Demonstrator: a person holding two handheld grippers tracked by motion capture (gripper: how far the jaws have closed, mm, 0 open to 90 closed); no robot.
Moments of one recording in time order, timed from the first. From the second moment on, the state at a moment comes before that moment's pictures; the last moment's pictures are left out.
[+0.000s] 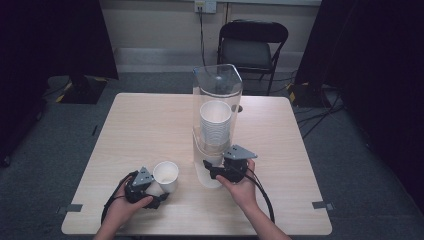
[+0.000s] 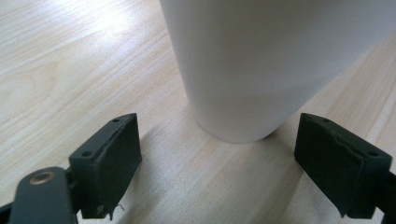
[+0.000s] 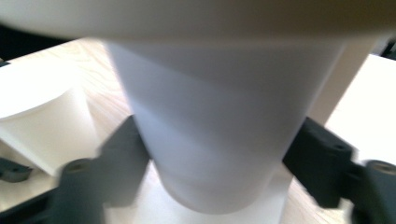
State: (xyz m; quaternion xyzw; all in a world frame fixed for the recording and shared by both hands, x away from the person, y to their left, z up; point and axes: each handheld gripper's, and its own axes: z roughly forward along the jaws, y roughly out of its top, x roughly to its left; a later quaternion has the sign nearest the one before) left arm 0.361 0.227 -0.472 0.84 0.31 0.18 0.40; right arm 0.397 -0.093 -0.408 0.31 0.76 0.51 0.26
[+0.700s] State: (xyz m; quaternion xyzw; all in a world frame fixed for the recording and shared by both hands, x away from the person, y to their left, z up) left arm 0.361 0.227 -0.472 0.84 0.31 0.18 0.40; right arm 0.394 -0.089 -0.371 0.30 0.75 0.53 0.27
